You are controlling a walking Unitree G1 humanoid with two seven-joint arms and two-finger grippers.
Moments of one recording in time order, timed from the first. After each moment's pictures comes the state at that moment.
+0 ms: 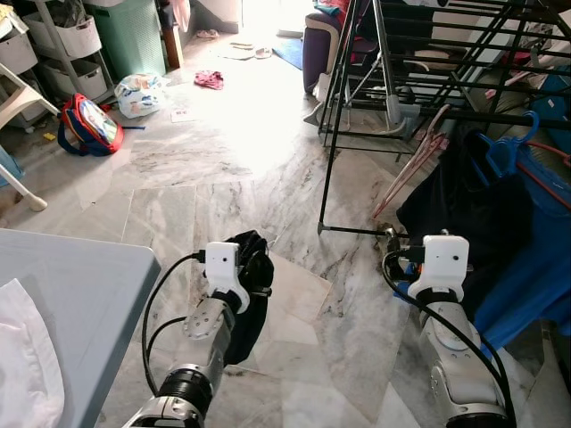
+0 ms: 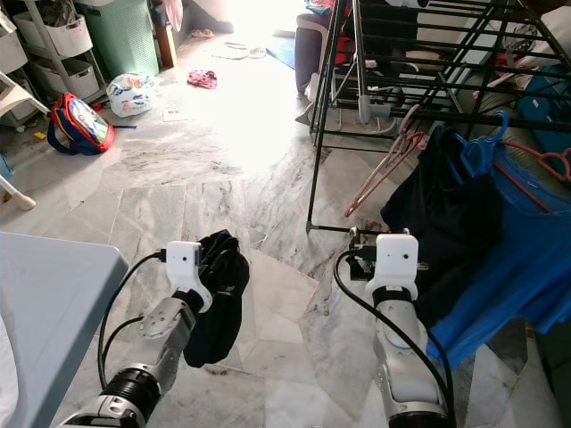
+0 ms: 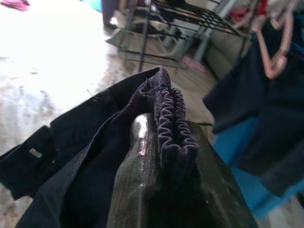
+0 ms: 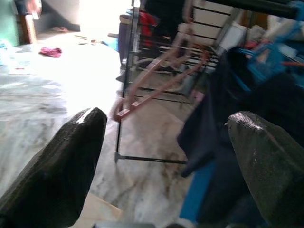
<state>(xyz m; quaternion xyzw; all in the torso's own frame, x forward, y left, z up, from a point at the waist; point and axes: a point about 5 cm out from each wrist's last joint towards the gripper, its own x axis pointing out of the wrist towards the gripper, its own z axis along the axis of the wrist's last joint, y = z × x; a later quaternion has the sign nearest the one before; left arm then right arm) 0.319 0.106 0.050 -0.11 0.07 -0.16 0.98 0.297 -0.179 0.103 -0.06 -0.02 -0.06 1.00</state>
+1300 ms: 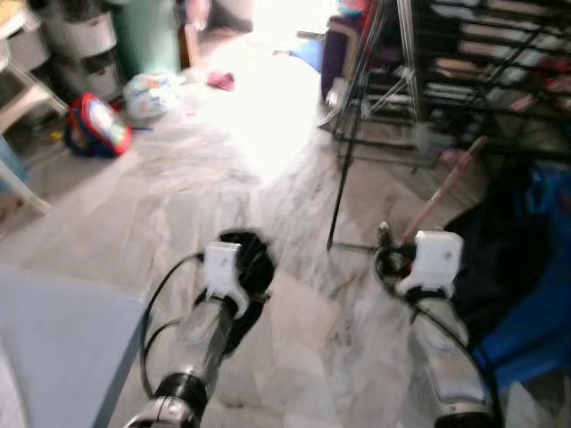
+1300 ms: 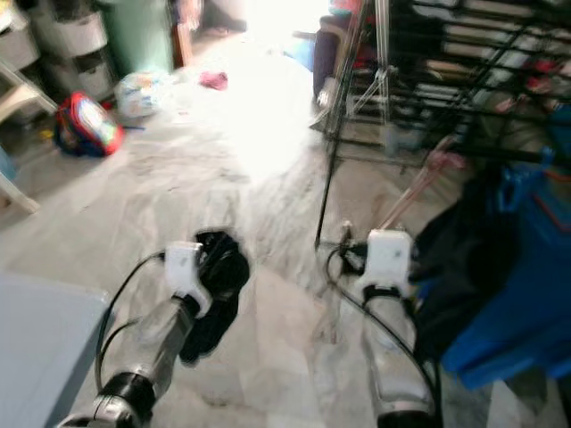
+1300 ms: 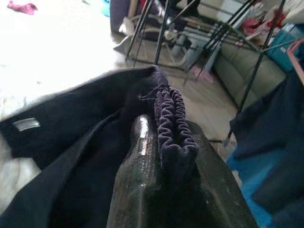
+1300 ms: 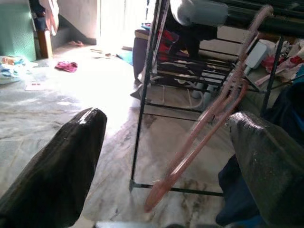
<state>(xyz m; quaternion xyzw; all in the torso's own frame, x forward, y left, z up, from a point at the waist) 0.318 0.103 0.051 -0.11 0.07 -0.18 0.97 0.295 -0.171 0.106 -0.05 -0.04 -0.06 1.00</state>
